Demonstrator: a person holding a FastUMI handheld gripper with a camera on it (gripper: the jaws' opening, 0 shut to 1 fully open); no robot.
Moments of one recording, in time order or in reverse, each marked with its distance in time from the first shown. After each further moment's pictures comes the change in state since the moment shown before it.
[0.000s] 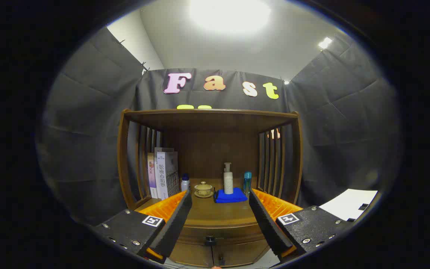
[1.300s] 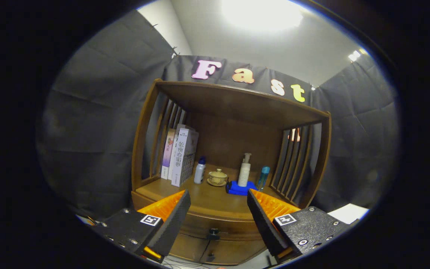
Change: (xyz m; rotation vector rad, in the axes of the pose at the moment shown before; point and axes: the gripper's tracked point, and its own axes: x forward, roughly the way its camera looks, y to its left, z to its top) arm 0.011 0.036 -0.051 -0.217 0.031 0.113
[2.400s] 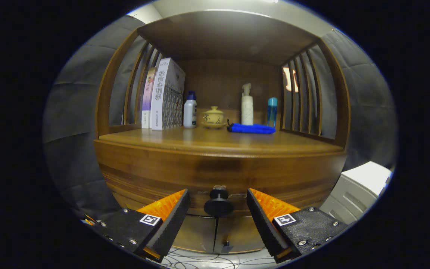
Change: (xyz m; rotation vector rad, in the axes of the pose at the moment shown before) arm 0.073 0.037 -0.214 0.208 0.273 0.018
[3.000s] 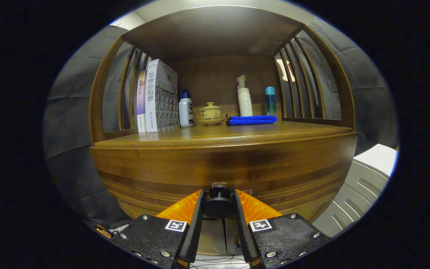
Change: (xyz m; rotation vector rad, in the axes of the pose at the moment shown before) arm 0.018 -0.002 -0.004 0.099 -0.022 0.034
